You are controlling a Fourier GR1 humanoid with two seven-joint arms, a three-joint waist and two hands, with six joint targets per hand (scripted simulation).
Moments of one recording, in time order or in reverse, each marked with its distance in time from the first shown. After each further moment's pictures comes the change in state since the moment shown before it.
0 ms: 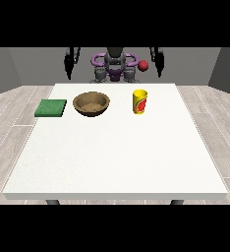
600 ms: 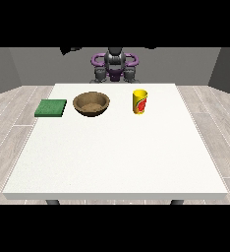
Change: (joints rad) left arm 0.098 -0.082 -0.101 -0.179 0.141 0.026 0.030; right arm 0.063 0.013 -0.062 -0.080 -0.100 0.011 0.013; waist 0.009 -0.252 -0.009
